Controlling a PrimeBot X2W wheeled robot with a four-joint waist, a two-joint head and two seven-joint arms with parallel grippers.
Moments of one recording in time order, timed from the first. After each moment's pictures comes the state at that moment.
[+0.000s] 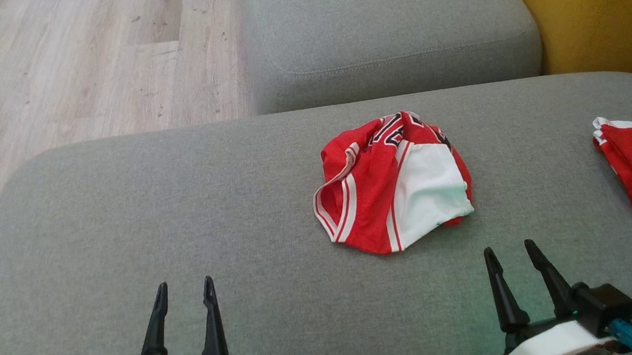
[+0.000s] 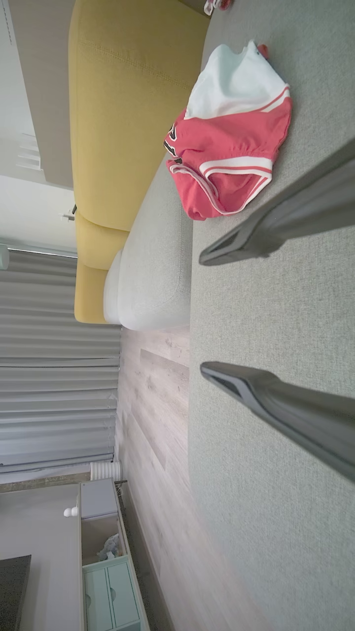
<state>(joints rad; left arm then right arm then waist) 0.10 0.05 -0.22 0.19 -0.19 0.10 -0.25 0.11 -0.07 0.12 0.26 0.18 0.13 -0.26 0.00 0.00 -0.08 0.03</state>
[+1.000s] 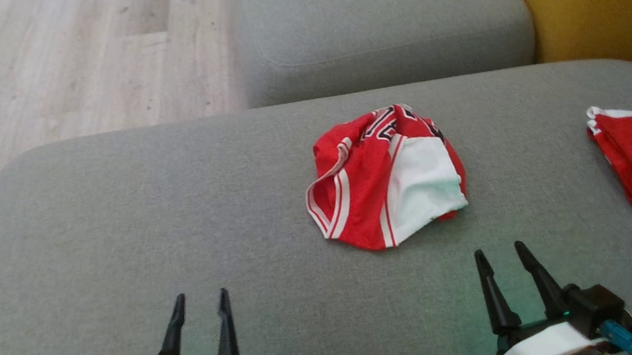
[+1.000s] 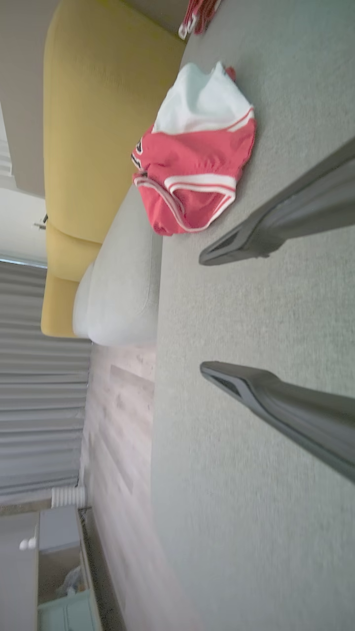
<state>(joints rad) 0.10 0.05 -0.24 0.25 -0.23 0.07 -0.25 0.11 -0.06 0.14 0.27 0.18 0.13 -0.26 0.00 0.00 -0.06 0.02</state>
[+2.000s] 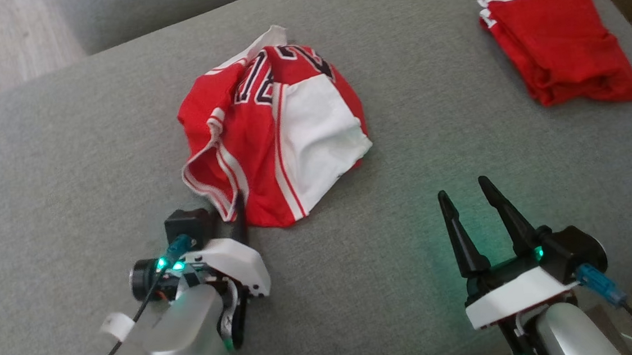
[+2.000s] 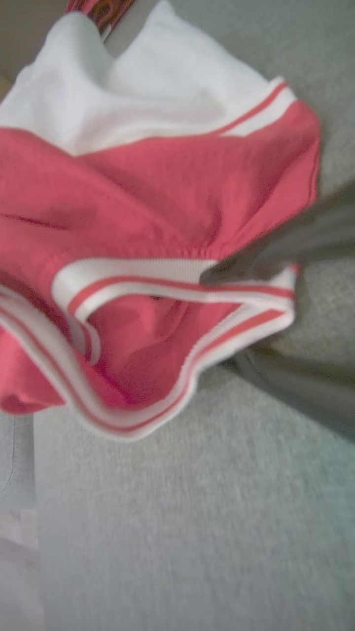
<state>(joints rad) -0.56 0.05 -0.69 0.92 -0.68 0.08 -0.21 -0.07 -0.09 0.25 0.24 0.19 0.13 -0.26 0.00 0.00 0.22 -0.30</state>
